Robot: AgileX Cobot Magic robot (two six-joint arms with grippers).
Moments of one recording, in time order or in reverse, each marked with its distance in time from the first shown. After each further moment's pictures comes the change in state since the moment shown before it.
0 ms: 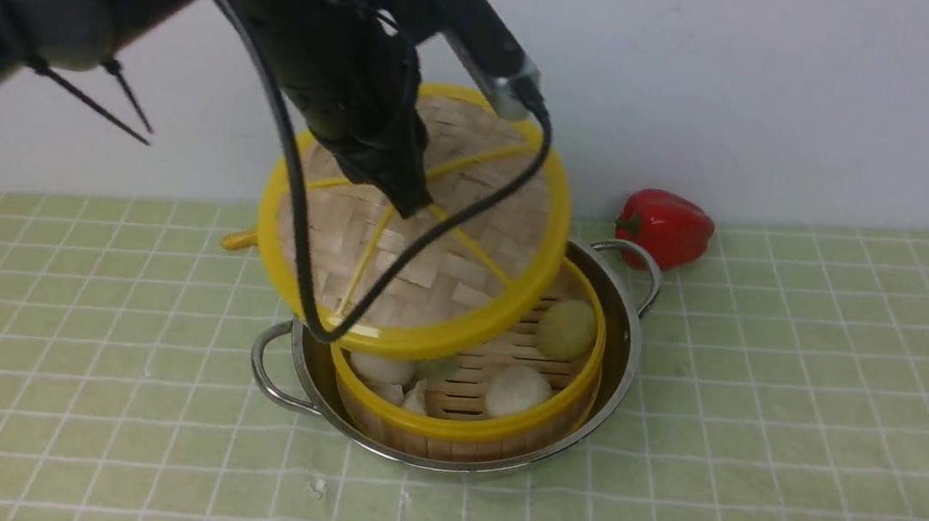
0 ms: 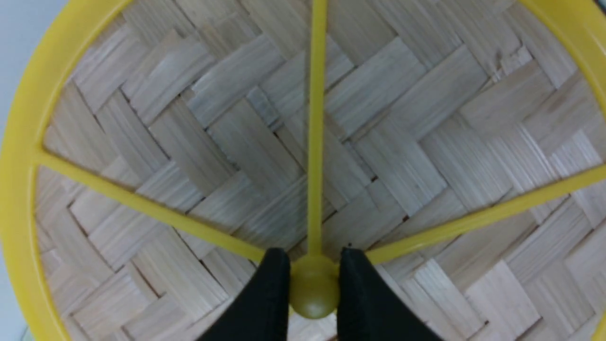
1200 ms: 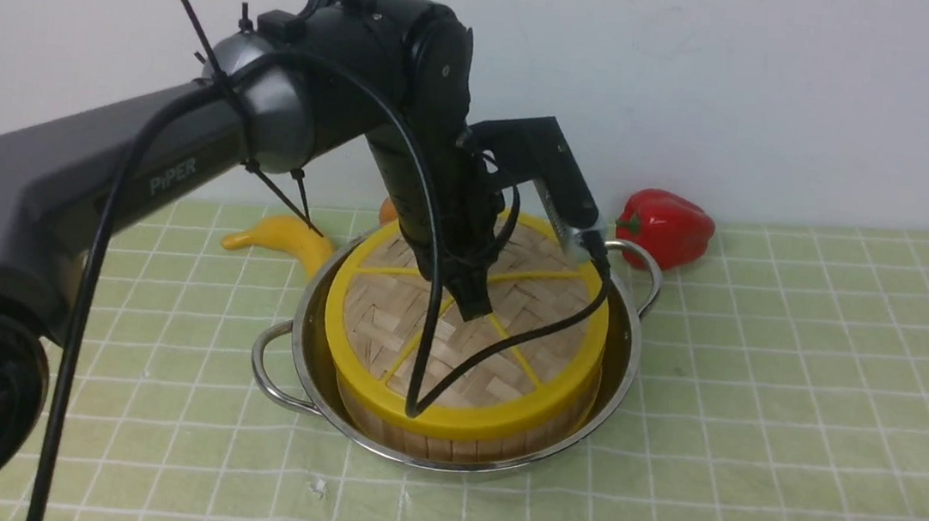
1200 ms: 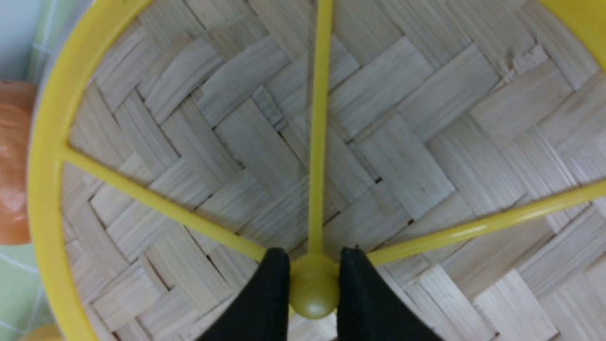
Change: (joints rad) right arm 0.000 0.000 0.000 0.003 0.000 0.001; left arm -0.062 0.185 -0.005 0.055 -0.058 0.035
